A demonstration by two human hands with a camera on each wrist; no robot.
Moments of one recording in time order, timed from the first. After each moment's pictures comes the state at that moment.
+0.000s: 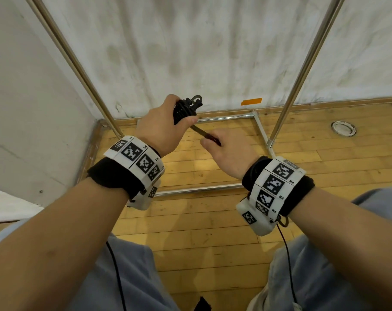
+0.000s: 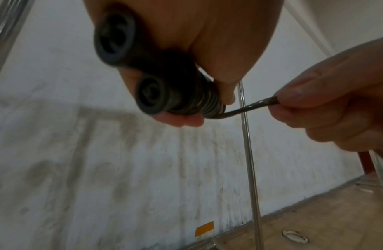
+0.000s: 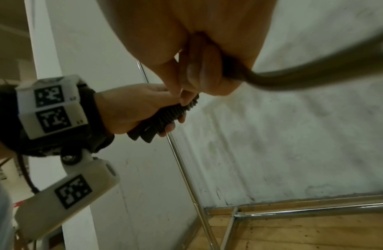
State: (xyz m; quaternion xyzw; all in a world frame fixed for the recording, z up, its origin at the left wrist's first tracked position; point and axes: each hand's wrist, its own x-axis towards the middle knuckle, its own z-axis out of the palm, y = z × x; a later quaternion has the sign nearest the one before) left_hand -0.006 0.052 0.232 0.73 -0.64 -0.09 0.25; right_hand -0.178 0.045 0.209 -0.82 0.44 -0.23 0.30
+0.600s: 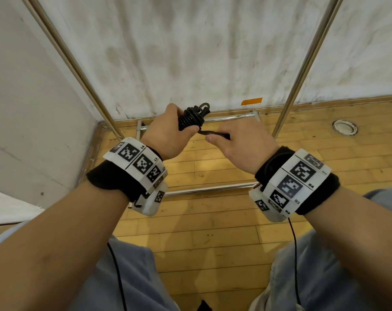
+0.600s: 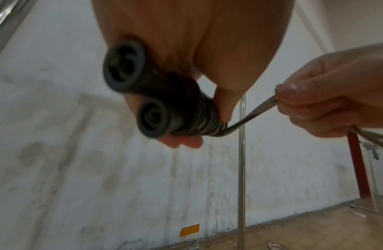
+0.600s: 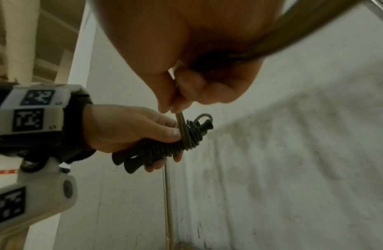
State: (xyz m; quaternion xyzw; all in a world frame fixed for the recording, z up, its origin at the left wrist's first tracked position) left_hand -0.013 0.052 0.229 0.71 -0.63 -0.20 0.24; right_hand -0.197 0.043 0.236 -0.86 0.44 -0.20 0.13
